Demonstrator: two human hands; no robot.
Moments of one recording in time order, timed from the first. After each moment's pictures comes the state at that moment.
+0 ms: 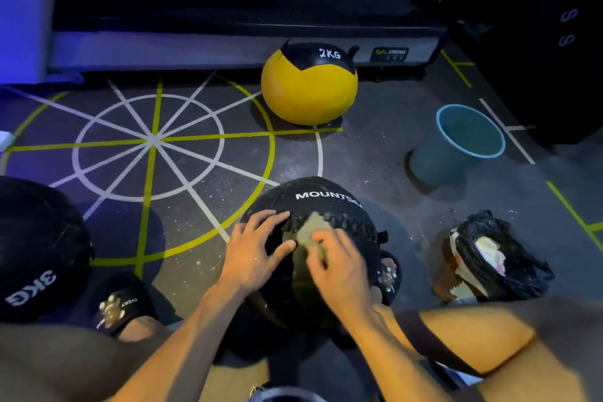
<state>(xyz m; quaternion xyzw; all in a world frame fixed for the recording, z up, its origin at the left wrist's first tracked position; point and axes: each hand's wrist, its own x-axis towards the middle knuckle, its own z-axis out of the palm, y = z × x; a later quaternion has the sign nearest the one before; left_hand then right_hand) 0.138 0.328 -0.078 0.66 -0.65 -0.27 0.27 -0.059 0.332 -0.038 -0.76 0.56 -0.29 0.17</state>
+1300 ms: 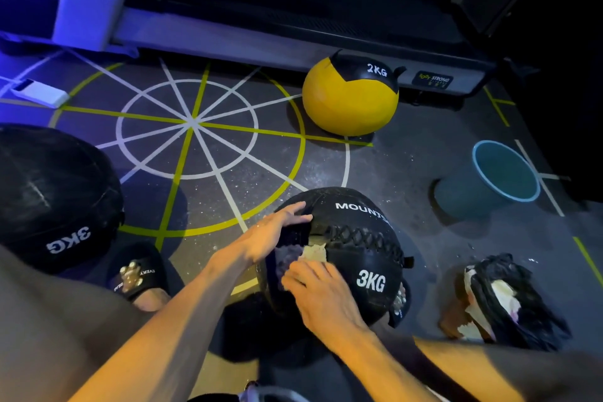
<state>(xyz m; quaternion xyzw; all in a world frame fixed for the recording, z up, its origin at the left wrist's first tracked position) 0.171 0.312 -0.052 0.55 -0.45 -0.62 0.33 -0.027 0.357 -0.044 -0.95 0.29 -0.05 -0.02</state>
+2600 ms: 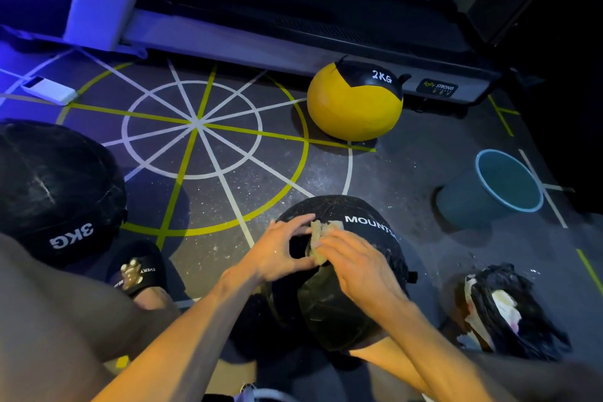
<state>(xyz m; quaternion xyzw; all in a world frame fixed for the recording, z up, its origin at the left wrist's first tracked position) 0.152 0.324 -0.069 0.59 -0.61 -0.45 0.28 -0.060 0.294 -0.003 -0.95 0.29 -0.08 0.01</state>
